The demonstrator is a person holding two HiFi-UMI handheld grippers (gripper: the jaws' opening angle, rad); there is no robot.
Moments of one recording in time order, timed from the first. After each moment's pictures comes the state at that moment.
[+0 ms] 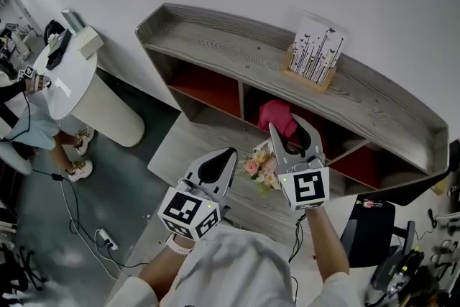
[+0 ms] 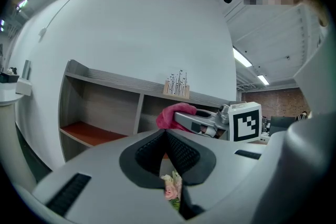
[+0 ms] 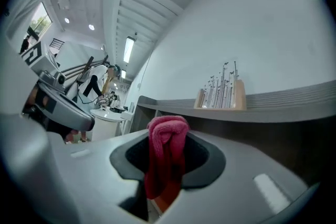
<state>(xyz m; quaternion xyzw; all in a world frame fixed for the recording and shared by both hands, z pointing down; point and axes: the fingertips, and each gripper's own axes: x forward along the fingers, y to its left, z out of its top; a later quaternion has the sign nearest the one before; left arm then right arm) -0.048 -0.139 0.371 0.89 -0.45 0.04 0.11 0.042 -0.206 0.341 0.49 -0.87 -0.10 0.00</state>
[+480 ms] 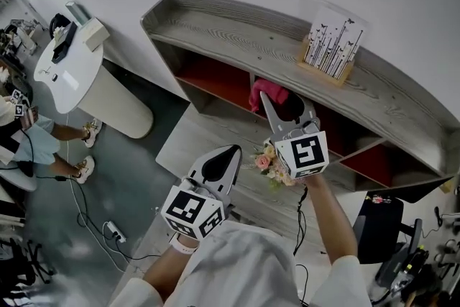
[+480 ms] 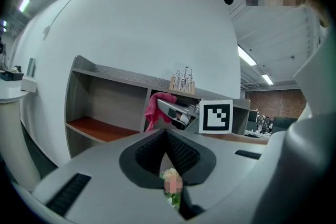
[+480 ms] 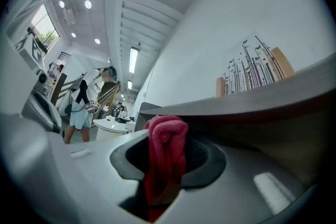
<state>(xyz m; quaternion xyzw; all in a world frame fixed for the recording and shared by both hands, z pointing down) -0.064 -0.140 0.385 0.88 -0.46 0.05 0.13 -0.003 -0.264 0.340 0.44 -0.89 -0.11 -0.05</state>
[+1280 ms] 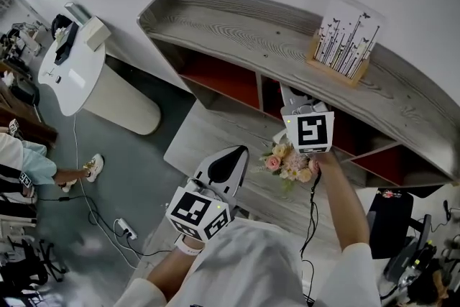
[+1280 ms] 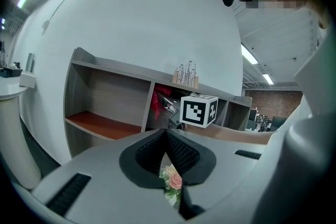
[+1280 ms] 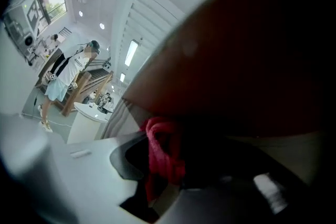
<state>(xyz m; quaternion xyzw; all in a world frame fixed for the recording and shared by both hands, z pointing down) -0.066 -0.152 0.400 0.87 -0.46 0.07 0.15 0.014 -0.325 0.329 0.50 -0.84 -0.20 -0.04</state>
